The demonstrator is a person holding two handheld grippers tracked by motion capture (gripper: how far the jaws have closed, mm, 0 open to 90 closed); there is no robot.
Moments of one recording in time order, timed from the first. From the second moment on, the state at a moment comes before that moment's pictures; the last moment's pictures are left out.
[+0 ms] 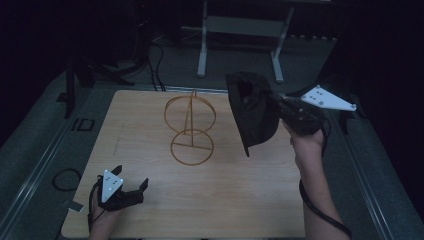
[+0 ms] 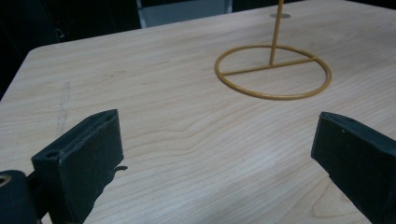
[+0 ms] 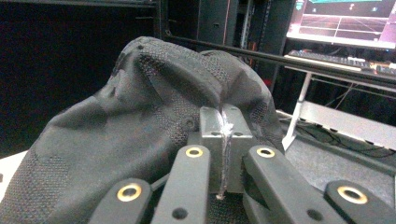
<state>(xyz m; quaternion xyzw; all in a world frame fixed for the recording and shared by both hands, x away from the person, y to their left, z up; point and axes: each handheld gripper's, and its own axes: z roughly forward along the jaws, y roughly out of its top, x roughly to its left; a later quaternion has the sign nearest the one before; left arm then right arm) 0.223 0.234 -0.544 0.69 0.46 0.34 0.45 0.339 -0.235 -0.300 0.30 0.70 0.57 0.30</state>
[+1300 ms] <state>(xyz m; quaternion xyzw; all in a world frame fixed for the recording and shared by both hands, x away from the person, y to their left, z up) 0.218 0.242 -0.544 0.67 0.47 0.34 0.47 0.377 -0.099 -0.316 0.26 0.77 0.52 0.26</state>
